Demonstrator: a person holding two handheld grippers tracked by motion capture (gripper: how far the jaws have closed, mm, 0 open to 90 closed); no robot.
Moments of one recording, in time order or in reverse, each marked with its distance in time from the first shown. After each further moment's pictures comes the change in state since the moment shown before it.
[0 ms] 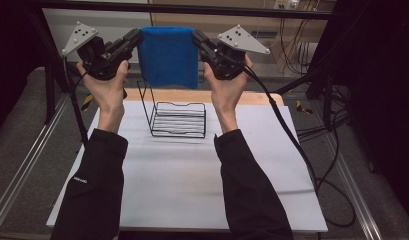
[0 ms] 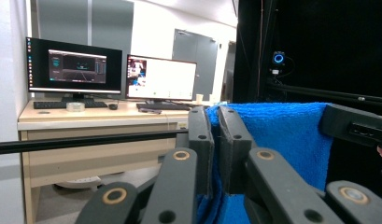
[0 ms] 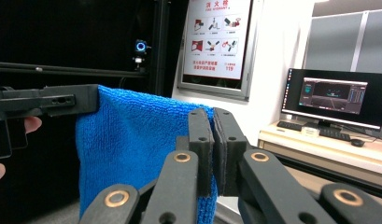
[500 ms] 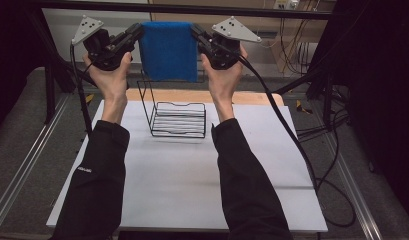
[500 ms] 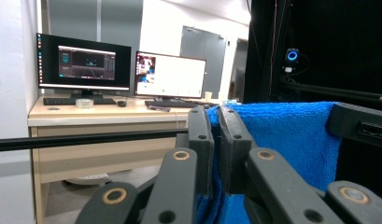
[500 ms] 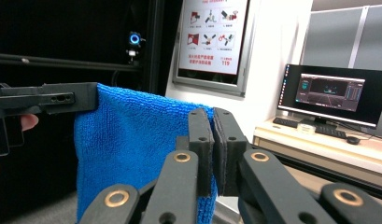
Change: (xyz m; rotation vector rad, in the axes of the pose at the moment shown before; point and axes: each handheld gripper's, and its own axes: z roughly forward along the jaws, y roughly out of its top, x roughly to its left) left arm 0.020 -0.006 0.026 0.019 0.033 0.003; right arm -0.016 -0.008 0.029 0.042 -0.016 -0.016
